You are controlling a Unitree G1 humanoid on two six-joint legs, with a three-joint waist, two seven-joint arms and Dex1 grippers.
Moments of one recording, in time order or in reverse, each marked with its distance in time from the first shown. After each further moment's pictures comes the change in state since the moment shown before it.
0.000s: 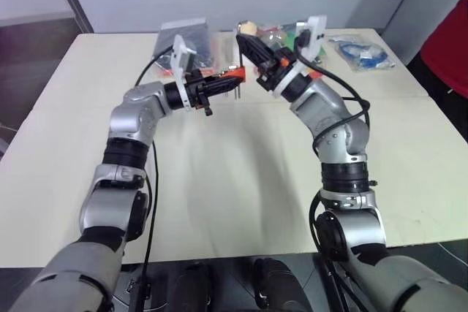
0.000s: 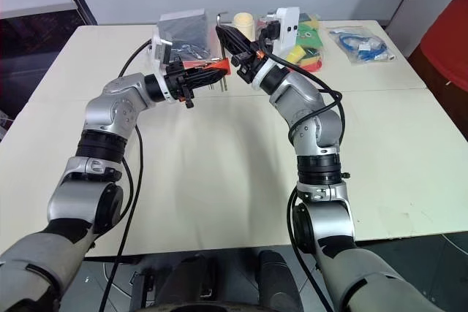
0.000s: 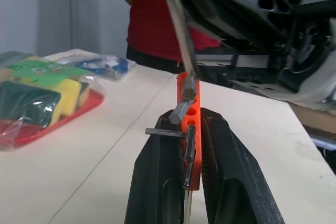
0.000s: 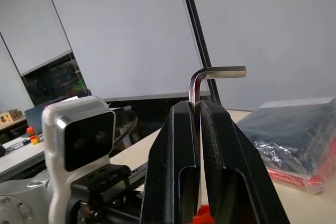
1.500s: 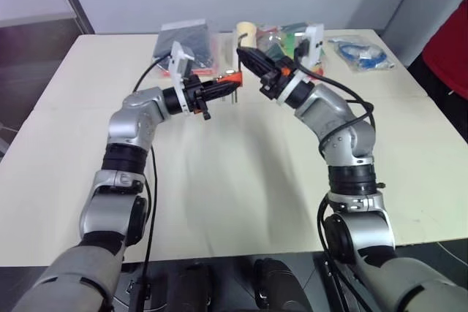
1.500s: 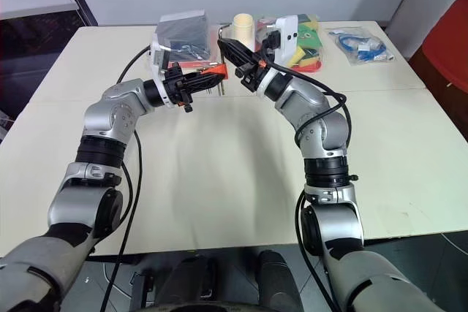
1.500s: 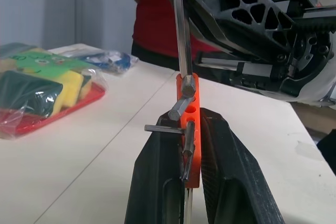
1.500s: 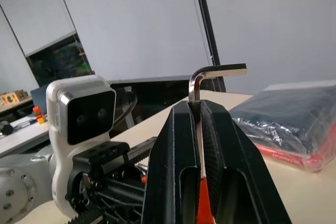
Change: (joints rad) left arm 0.032 -0.006 0.015 -0.014 0.009 0.017 0.018; right arm 0.030 -0.058 0.039 -0.019 0.007 0.060 0.057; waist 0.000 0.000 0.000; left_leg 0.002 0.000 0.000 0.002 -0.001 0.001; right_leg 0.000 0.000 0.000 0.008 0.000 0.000
